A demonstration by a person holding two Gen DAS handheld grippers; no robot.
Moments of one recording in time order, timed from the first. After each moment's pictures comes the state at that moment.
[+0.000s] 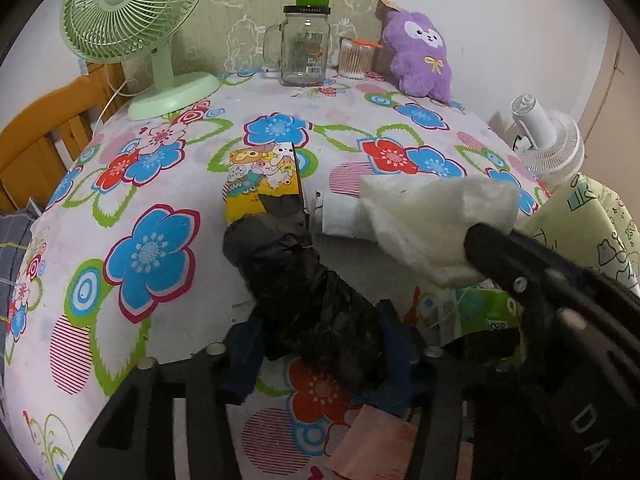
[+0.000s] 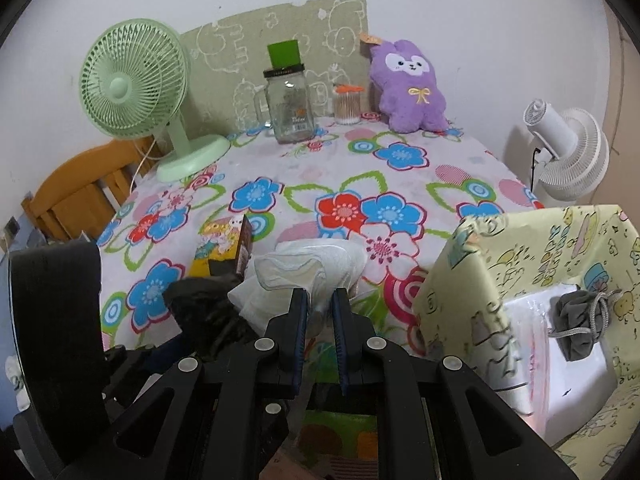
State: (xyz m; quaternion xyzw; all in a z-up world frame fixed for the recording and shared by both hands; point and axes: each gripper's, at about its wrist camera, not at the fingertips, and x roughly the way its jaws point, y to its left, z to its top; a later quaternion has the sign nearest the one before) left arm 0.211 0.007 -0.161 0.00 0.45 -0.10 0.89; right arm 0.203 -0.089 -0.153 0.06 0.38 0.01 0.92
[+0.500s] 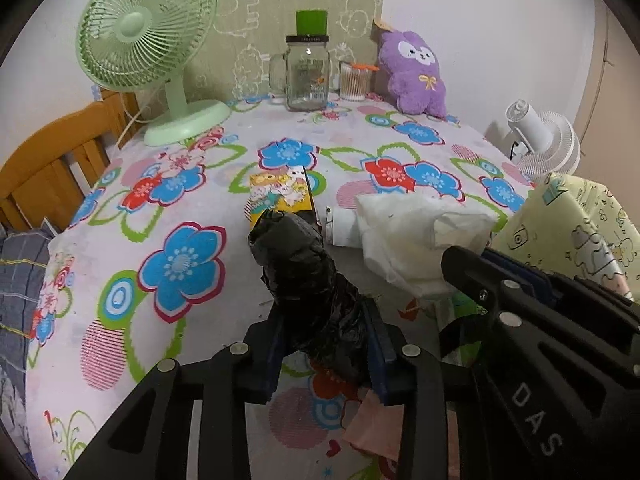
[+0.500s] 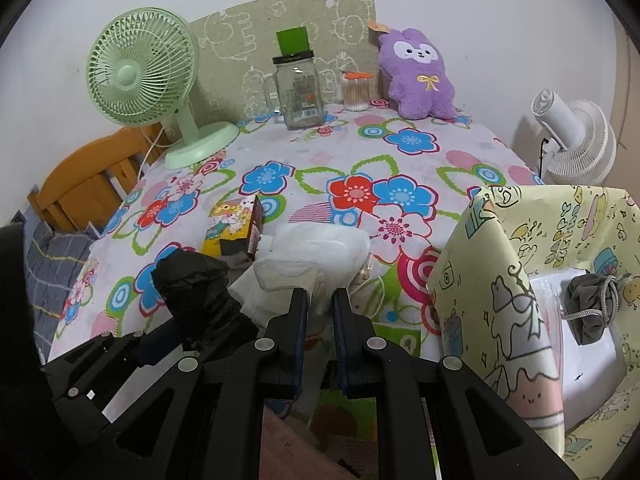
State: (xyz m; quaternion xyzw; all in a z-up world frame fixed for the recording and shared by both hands) left arm 0.187 0.013 -0.142 0.02 0.42 -0.09 0.90; right arm 0.192 -0.084 -0.156 0.06 0.39 0.03 0.92
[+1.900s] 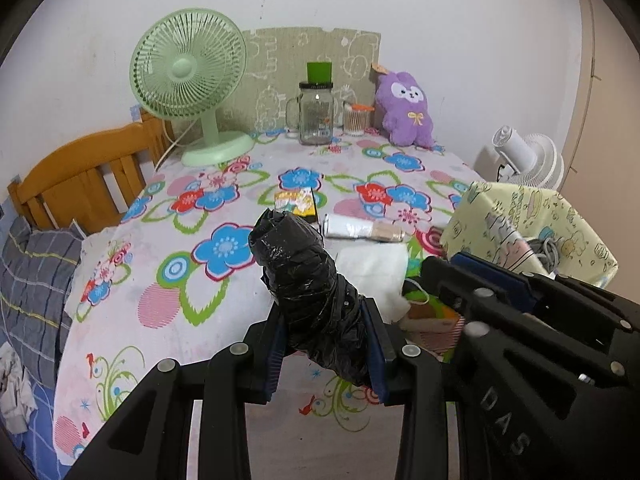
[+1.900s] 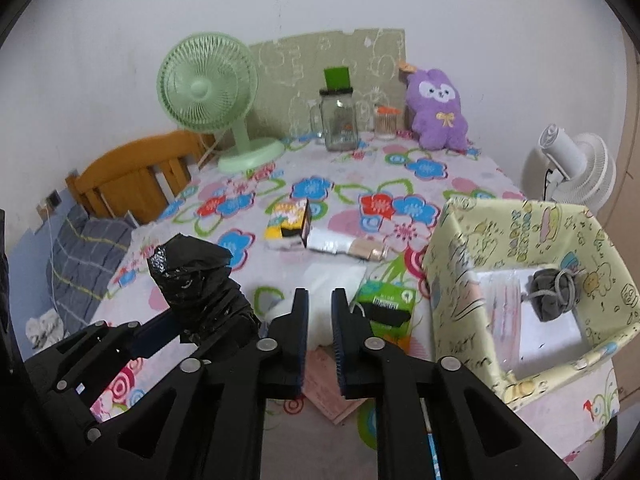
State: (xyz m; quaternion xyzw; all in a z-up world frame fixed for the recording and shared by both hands) left arm 0.103 0.019 -0.101 0.01 0.37 -0.07 0.93; right arm 0.113 -0.073 -0.116 0.03 0.37 0.08 0.93
